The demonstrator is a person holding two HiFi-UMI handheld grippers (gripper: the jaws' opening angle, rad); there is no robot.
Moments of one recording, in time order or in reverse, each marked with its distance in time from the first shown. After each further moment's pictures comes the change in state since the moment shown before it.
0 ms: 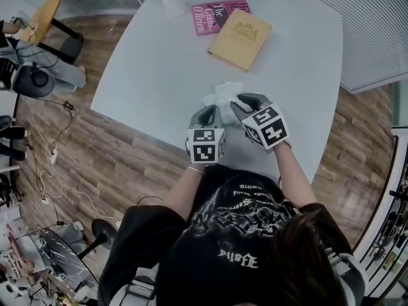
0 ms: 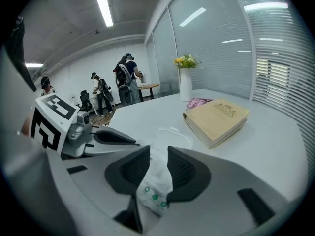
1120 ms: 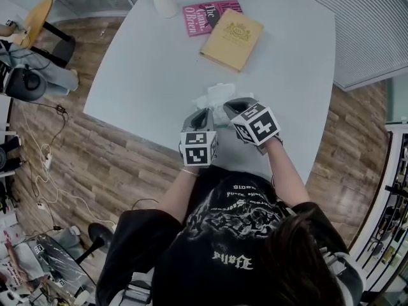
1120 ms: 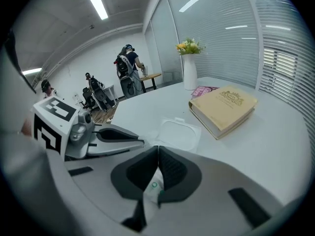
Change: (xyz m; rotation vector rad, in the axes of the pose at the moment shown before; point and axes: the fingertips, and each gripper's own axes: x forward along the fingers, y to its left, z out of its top) left arm -0.002 0.003 -0.010 -0.021 0.010 -0.015; right arm 0.010 0.015 -0.015 0.033 0.131 0.068
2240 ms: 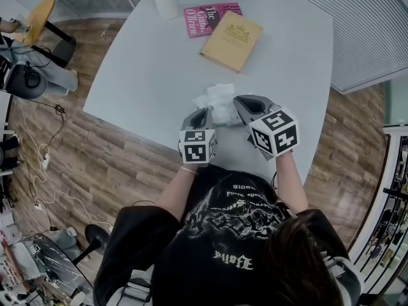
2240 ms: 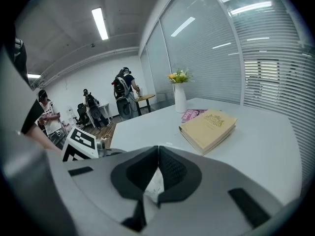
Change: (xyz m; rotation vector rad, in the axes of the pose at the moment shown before) left arm -0.003 -0.001 -0.005 -0.017 0.003 -0.006; right arm -0.074 -0.002 0.036 0.049 -0.246 -0.078
